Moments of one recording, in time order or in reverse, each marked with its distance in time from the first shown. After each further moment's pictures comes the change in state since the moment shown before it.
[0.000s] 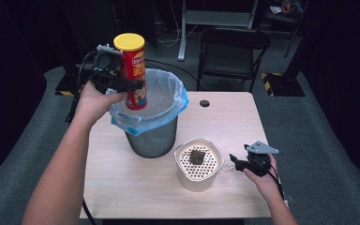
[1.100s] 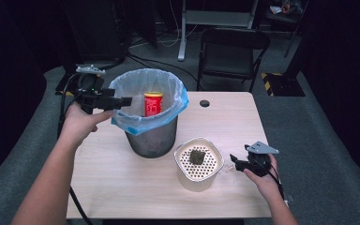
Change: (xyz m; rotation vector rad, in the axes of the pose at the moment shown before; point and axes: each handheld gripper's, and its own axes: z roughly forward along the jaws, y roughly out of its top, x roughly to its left) left arm 0.013 -0.061 -0.023 -0.027 -0.044 -0.095; right arm -0.001 -0.001 0.000 0.006 0.001 -0.008
